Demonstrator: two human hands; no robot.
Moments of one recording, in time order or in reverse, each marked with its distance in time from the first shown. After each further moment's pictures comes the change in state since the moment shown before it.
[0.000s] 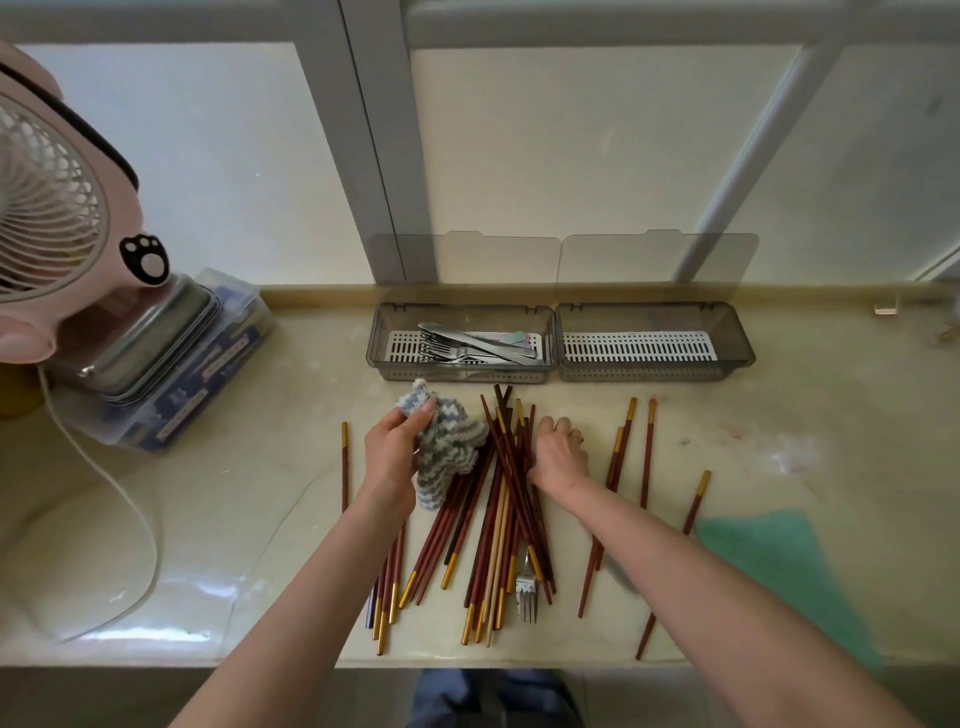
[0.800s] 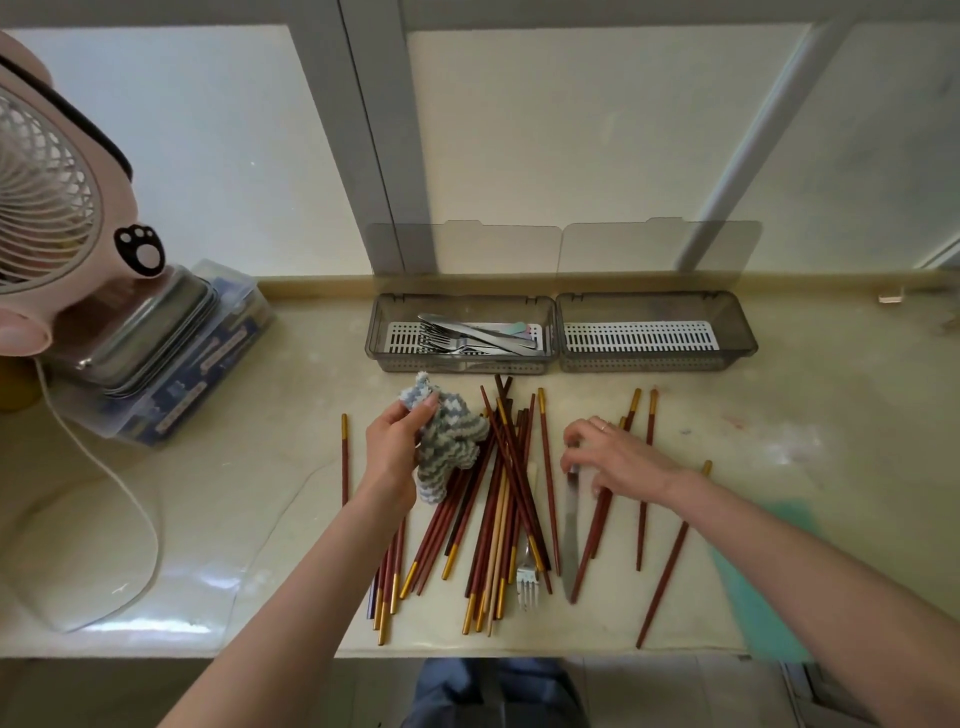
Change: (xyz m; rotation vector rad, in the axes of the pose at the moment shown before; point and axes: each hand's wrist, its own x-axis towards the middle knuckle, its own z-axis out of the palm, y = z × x) left_hand 0.001 -0.005 -0.003 0.022 -0.020 0.008; right_hand -0.004 0.093 -0.036 -0.294 -0.104 -0.746
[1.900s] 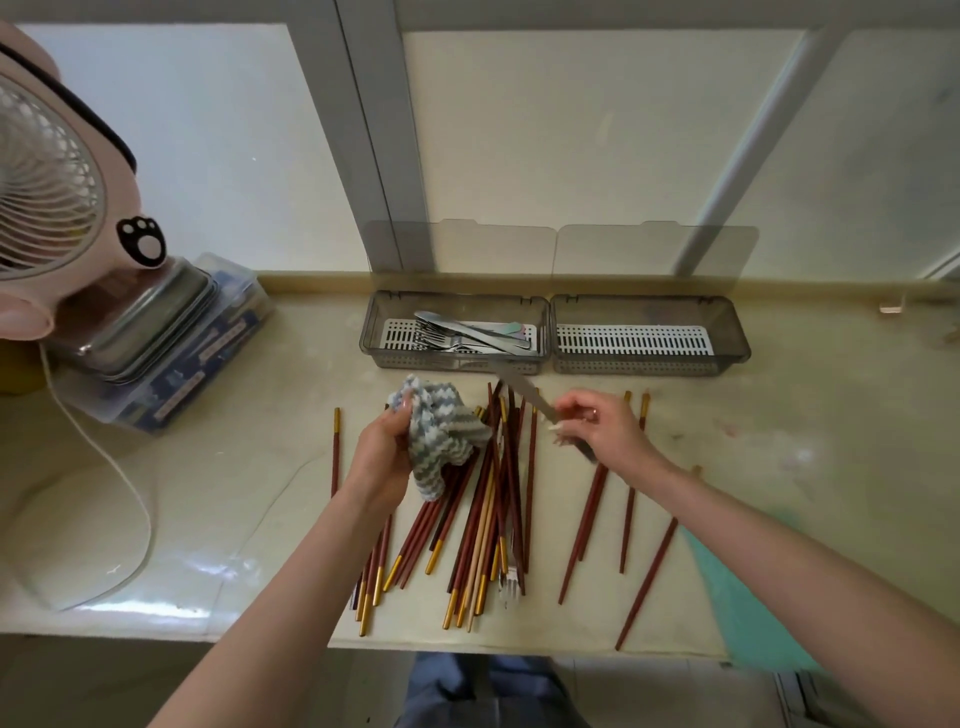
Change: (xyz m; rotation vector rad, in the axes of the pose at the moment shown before) left_hand -0.003 -0.010 0.000 -0.118 -0.106 -0.043; right_hand 0.001 -0.033 -0.051 1.049 0.443 0.263
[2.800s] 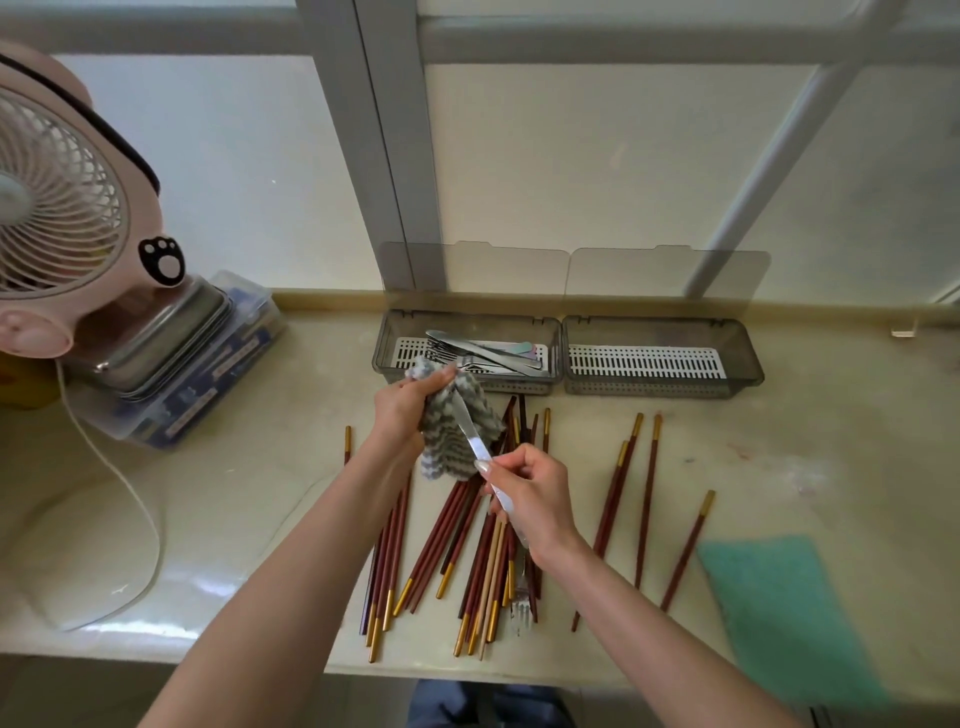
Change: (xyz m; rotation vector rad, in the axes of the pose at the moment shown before) left_hand 0.042 0.042 0.026 0.148 0.173 0.014; right_hand -0.026 -0.062 0.104 0.514 0.240 0.313
